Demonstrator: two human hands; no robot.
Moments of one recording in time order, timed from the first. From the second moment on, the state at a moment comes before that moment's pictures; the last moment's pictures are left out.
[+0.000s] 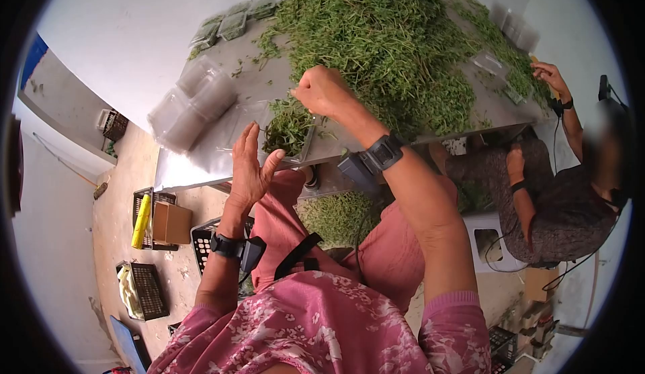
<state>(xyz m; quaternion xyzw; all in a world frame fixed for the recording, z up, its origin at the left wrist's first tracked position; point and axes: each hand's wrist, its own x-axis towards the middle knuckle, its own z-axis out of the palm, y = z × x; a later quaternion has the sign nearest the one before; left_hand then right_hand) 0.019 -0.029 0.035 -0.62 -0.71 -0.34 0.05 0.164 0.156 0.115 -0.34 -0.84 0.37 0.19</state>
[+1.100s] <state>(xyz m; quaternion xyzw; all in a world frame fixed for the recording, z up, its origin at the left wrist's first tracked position) 0.027 -0.003 0.050 -0.69 -0.70 -0.17 -0.01 0.170 0.166 0.095 -0.37 -0.90 0.20 0.11</state>
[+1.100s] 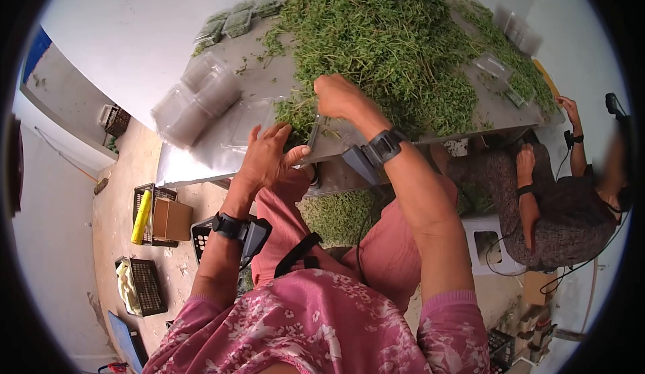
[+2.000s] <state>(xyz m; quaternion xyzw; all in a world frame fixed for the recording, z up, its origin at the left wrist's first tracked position) 0.031 0.001 0.061 -0.69 -0.71 -0.12 -0.04 0.180 0.208 0.092 -0.39 -0.78 0.27 0.42</state>
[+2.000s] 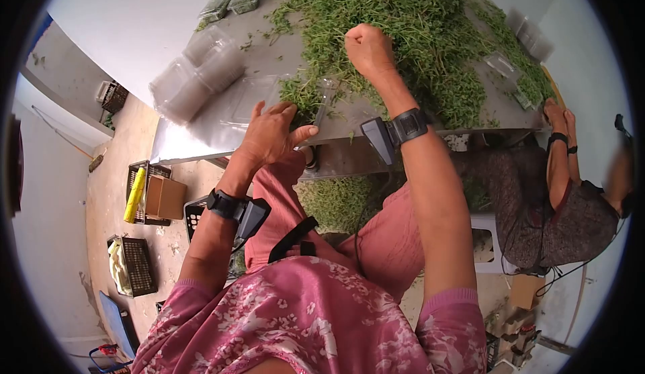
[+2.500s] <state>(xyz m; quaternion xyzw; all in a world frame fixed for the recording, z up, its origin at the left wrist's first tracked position) 0.038 -0.024 0.069 -0.68 -0.70 -0.18 0.08 0.155 0.163 0.080 -0.26 -0.91 0.20 0.26</state>
